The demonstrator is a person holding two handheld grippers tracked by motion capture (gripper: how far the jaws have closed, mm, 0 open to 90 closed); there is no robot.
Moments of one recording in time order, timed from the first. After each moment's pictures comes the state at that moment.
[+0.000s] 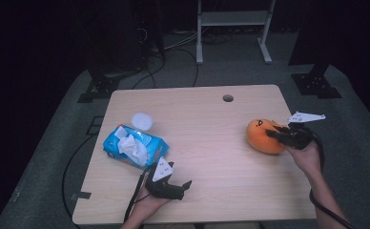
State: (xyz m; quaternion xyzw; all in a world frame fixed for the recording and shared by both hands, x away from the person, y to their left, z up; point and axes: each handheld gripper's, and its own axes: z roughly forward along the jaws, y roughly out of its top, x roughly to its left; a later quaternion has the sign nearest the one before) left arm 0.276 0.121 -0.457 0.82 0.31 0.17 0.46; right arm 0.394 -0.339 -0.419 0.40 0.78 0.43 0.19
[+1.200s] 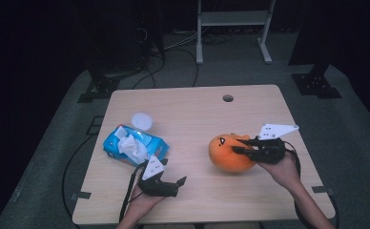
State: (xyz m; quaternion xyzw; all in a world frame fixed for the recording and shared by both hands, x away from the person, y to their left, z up) left arm 0.275 0.138 -0.444 0.79 0.32 0.18 0.49; right arm 0.331 -0.229 -0.379 0.22 0.83 0.50 0.13
